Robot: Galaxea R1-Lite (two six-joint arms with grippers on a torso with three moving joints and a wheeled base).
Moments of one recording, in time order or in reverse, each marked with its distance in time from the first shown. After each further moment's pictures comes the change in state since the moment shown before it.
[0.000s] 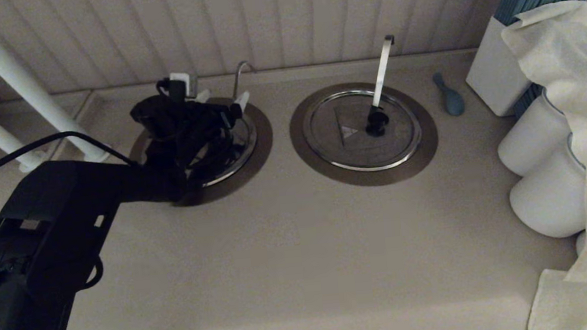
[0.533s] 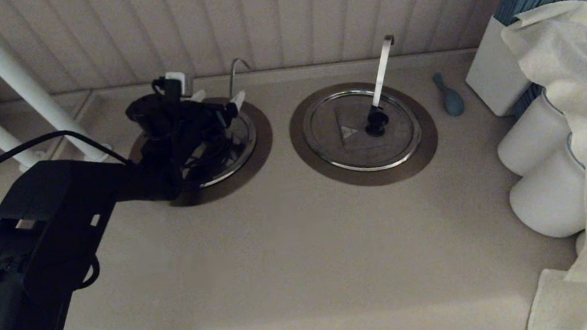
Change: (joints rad) left arm 0.016 0.000 -0.009 0.016 0.001 -0.001; right arm 0.000 0.000 0.000 0.000 0.000 0.000
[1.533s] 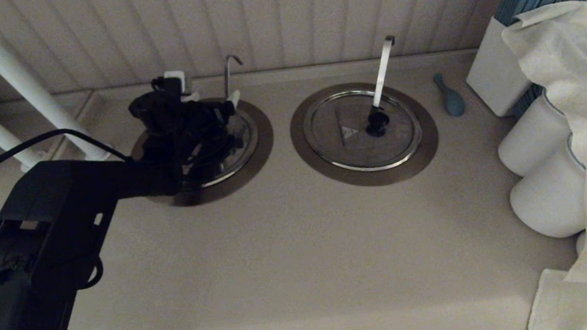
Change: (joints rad) left arm -0.021 0.011 -0.065 0.090 0.097 0.009; right arm 0.000 0.000 0.000 0.000 0.000 -0.001
